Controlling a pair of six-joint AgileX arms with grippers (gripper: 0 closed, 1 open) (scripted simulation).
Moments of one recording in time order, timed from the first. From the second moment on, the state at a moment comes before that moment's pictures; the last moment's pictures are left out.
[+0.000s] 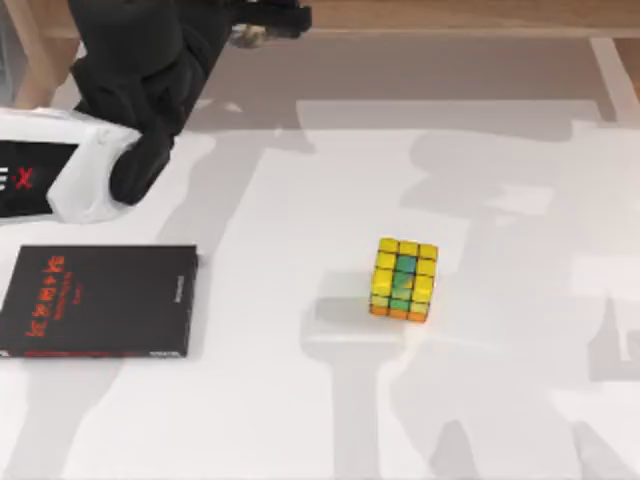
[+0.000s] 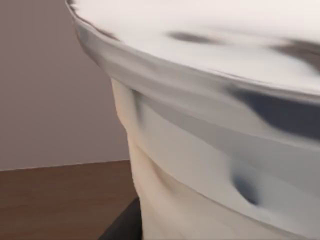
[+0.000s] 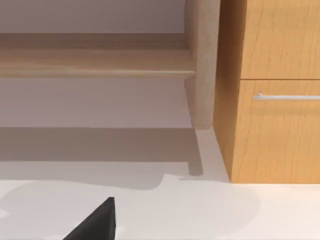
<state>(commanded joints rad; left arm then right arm) -0.42 1.83 1.05 0.85 -0.12 -0.01 0.00 0.00 0.00 0.00 0.00 0.00</state>
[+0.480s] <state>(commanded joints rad) 0.12 1.81 0.74 0.97 0.37 0.04 0.00 0.00 0.00 0.00 0.00 0.00</state>
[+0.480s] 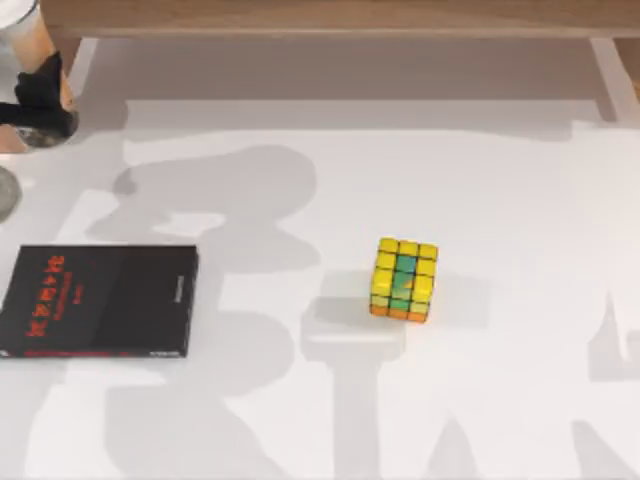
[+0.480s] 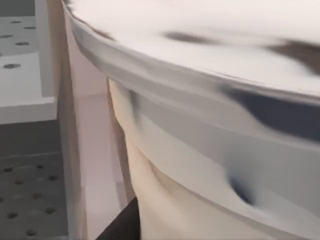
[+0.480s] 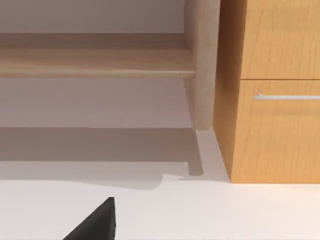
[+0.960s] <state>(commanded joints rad) 0.37 1.94 0.76 1.01 0.45 0.07 0.00 0.00 0.00 0.00 0.00 0.00</state>
